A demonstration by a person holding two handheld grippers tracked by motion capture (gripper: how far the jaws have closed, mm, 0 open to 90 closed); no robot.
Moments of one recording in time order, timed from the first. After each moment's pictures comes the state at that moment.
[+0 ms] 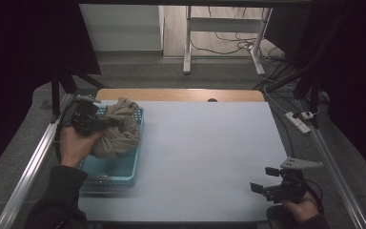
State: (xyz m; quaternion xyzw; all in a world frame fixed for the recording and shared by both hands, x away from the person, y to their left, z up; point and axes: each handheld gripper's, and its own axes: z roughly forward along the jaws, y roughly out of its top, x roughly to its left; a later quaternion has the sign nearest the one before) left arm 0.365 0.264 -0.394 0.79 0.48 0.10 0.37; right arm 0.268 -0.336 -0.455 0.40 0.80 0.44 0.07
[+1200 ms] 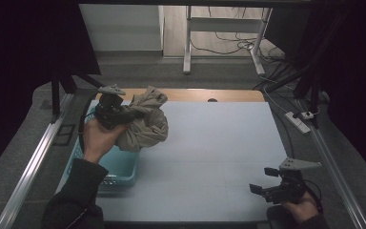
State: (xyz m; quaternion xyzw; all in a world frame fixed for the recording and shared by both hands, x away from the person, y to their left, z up) left arm 0.365 0.192 -0.355 0.80 0.39 0.10 0.43; right arm 0.267 -0.334 -0.454 0.39 0.81 0.43 0.07
